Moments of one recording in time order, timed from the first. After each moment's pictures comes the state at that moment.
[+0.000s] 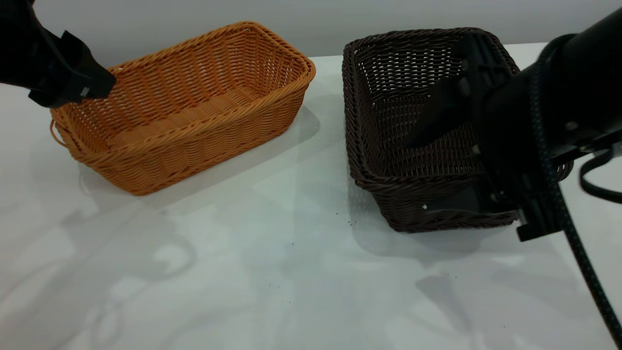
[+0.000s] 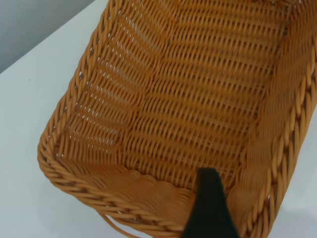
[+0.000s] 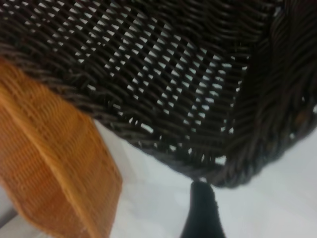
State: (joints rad) left arm -0.24 1.47 -0.65 -0.20 0.01 0.68; right arm 0.46 1.68 -0.62 1.75 0.28 0.04
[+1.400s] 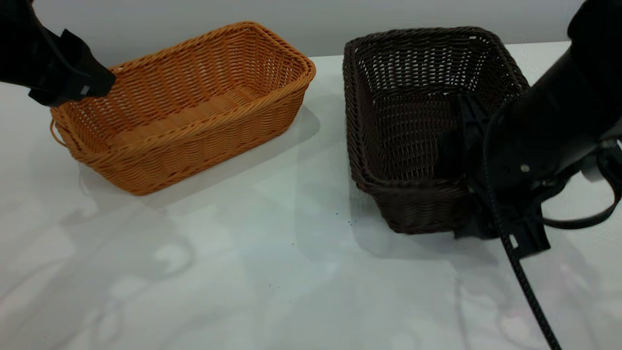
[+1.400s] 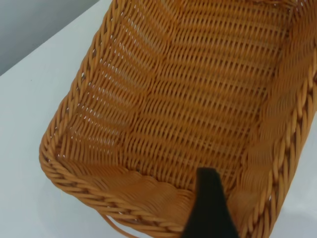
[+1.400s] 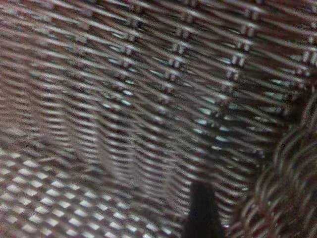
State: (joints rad) left arm -0.24 1.47 -0.65 -0.20 0.00 0.68; right arm 0.47 1.95 -0.74 1.75 0.03 0.04
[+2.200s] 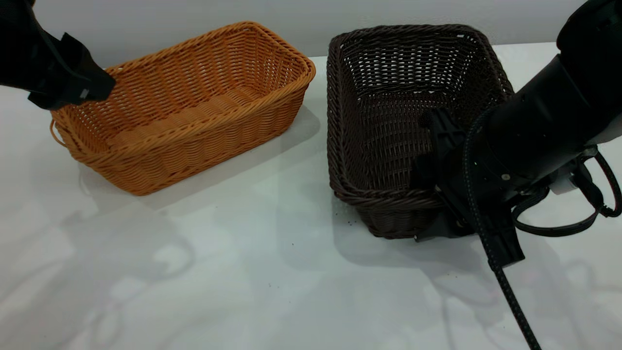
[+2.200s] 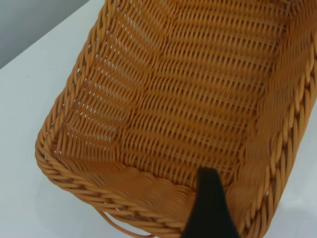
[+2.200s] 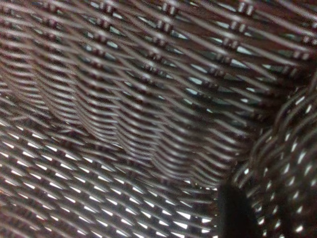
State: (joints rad) left arm -0.24 1.47 -0.65 -0.20 0.01 0.68; right arm 0.47 1.98 -0.76 1.74 0.21 -0.01
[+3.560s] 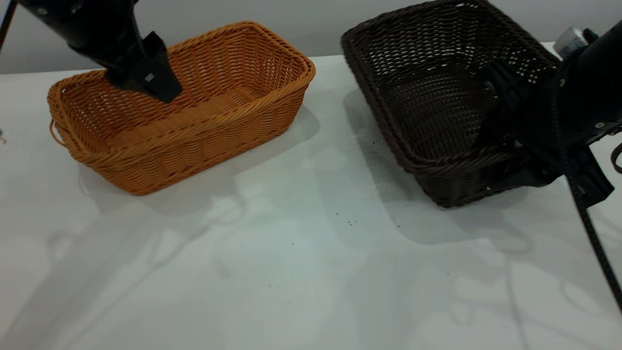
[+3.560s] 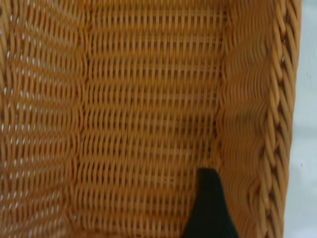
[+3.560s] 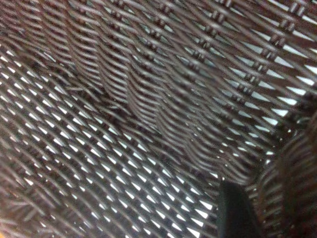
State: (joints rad) left arm -0.27 1.80 -1.10 -0.20 0.44 0.86; right arm 0.23 1.88 -0.76 1.37 0.23 -0.15
